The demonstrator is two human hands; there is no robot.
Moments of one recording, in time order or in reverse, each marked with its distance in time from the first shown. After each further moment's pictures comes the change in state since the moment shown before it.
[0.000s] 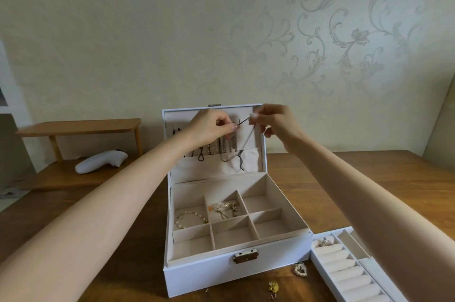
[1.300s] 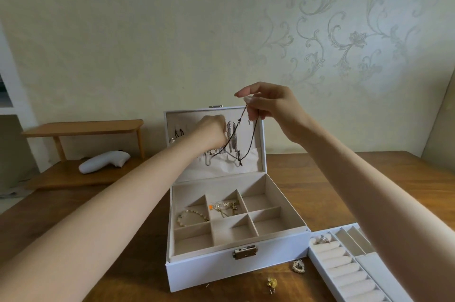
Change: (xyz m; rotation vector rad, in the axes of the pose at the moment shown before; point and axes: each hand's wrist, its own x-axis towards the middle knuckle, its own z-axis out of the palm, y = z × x) left_hand -0.002 0.019 0.005 0.413 -0.107 -0.237; right_hand -0.017 -0.050 0.000 0.039 -0.158 -0.228
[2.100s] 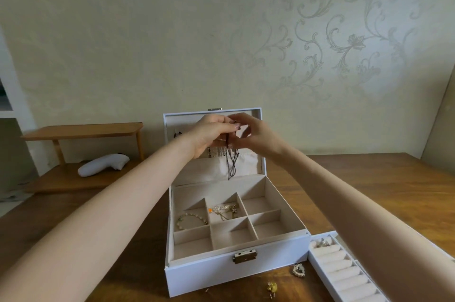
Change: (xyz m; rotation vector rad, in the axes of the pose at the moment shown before) left_hand -0.007 -0.004 -0.001 -1.109 -0.129 0.021; right_hand -0.006 0.042 0.029 -0.339 -0.054 0.126
